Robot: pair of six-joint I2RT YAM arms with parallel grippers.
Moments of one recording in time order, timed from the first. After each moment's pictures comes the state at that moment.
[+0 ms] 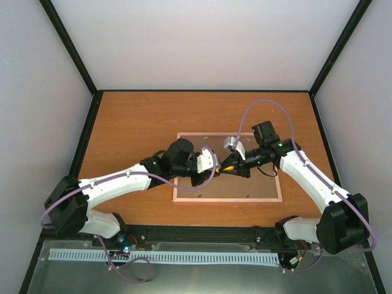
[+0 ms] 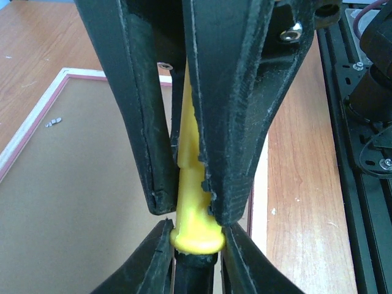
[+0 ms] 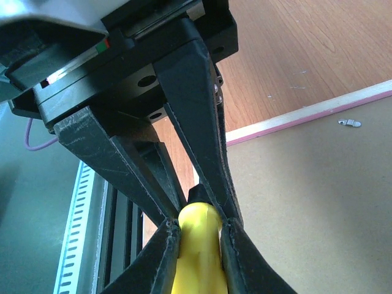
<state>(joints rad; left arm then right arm) -0.91 1.37 0.88 -0.08 0.40 0.29 0.38 1.26 0.96 -0.78 -1.00 -0.61</state>
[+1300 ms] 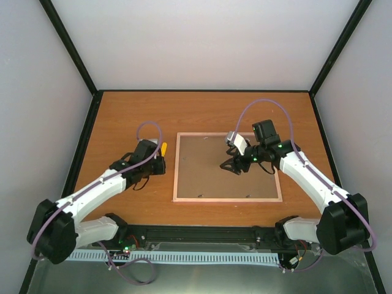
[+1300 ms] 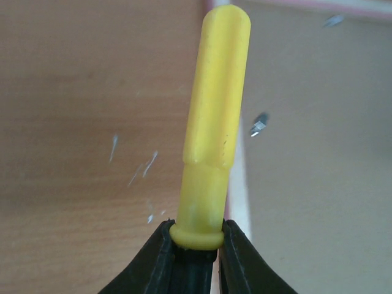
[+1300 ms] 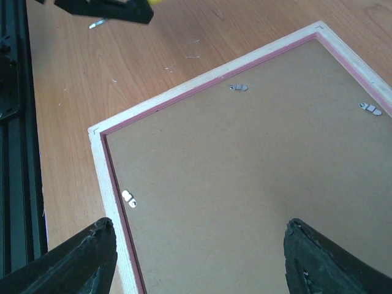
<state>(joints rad) -0.55 1.11 0.68 -0.43 -0.08 -0.54 0.38 1.26 0.94 -0.63 -0.69 -0.51</state>
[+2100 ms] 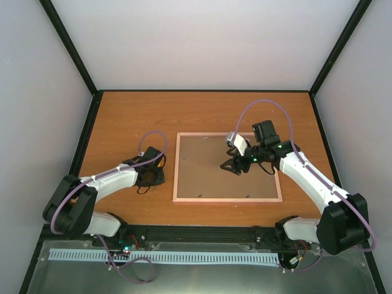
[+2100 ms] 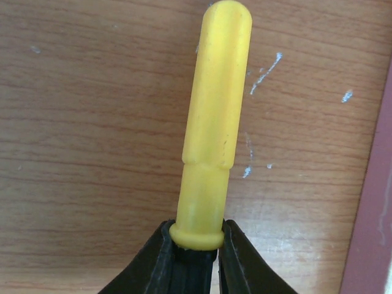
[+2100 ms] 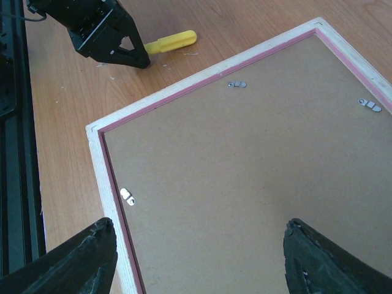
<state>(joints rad) -0.51 1.36 0.61 -0.47 -0.10 -0.68 0.38 1.26 0.93 -0.63 -0.68 -0.51</state>
